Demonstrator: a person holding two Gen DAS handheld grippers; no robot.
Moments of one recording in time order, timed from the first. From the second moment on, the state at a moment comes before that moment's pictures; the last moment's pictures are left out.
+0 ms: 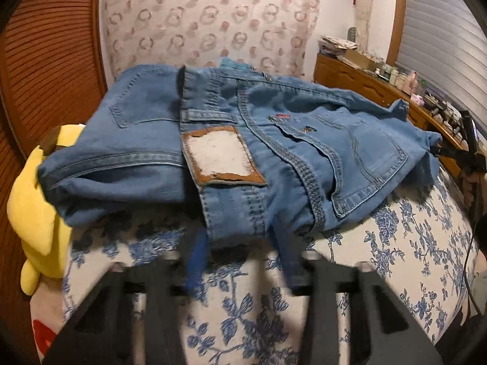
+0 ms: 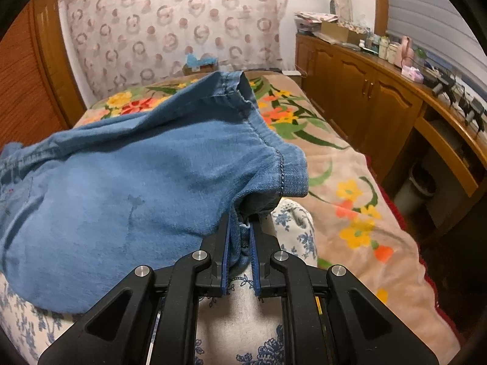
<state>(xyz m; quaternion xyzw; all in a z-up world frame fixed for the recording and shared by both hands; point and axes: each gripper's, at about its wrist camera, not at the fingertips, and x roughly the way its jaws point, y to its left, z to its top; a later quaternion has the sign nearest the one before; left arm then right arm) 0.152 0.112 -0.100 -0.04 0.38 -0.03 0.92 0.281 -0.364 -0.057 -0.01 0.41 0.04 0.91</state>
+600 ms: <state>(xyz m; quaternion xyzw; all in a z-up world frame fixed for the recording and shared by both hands) 0.120 0.123 0.004 -0.02 0.25 -0.01 0.97 0.255 -0.375 0.015 -0.03 0.33 0.05 0.94</state>
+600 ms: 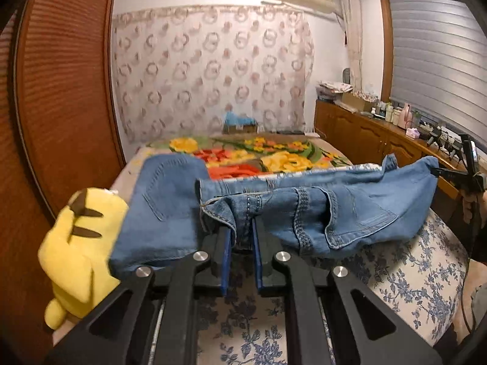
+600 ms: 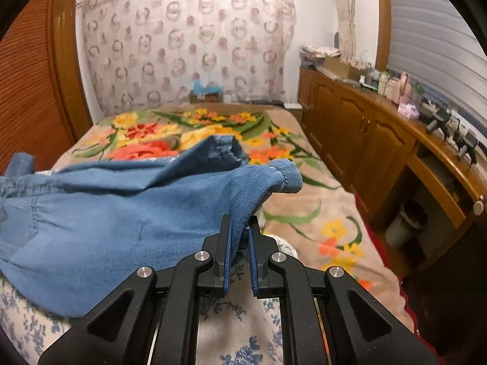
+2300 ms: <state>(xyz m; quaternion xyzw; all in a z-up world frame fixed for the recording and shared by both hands) 0.082 0.145 -0.041 -0.02 0.34 -0.02 0.94 0.152 -0.362 0.017 -0.03 0.35 0.13 0.93</state>
